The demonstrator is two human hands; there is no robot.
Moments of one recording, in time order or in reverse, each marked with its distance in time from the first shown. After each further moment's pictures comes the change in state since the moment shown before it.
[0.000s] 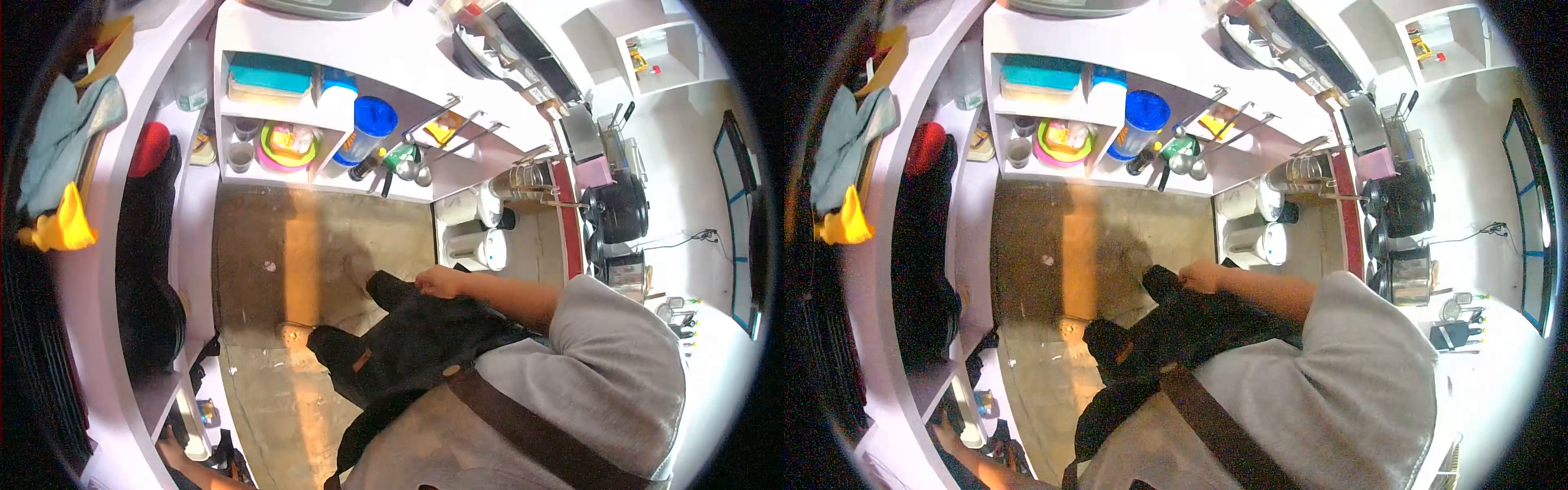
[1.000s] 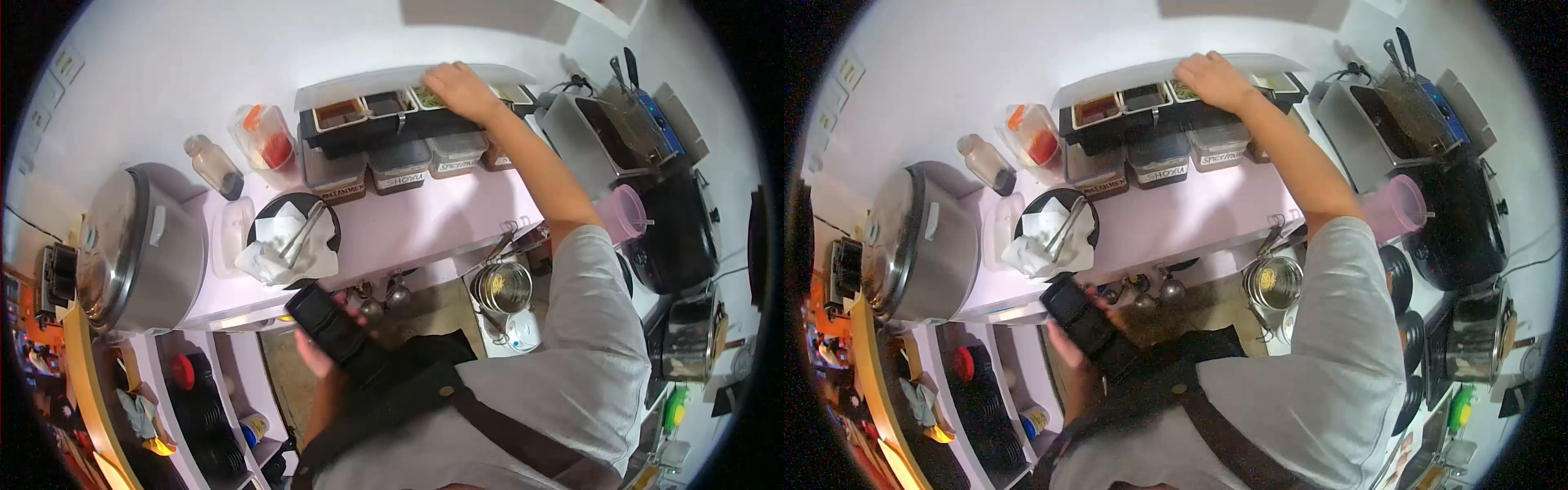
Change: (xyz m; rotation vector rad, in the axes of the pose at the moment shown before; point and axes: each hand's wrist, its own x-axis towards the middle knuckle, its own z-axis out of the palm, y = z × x) left_hand -0.449 0.967 -0.318 -1.943 -1.646 0.536; right_hand -0.172 0.463 -0.605 -0.874 1.415 -0.069
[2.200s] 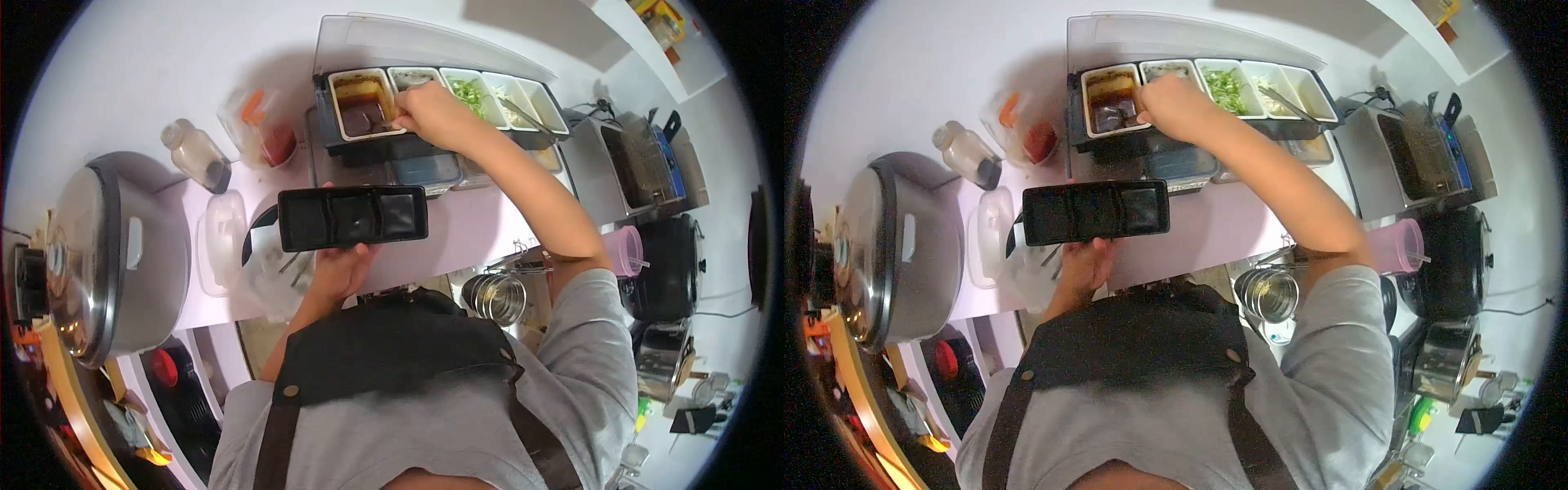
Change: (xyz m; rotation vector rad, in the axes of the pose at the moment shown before) left_hand 0.186 0.031 0.017 -0.039 -0.317 0.036; right_hand 0.100 -0.078 0.010 0.529 -0.365 0.253
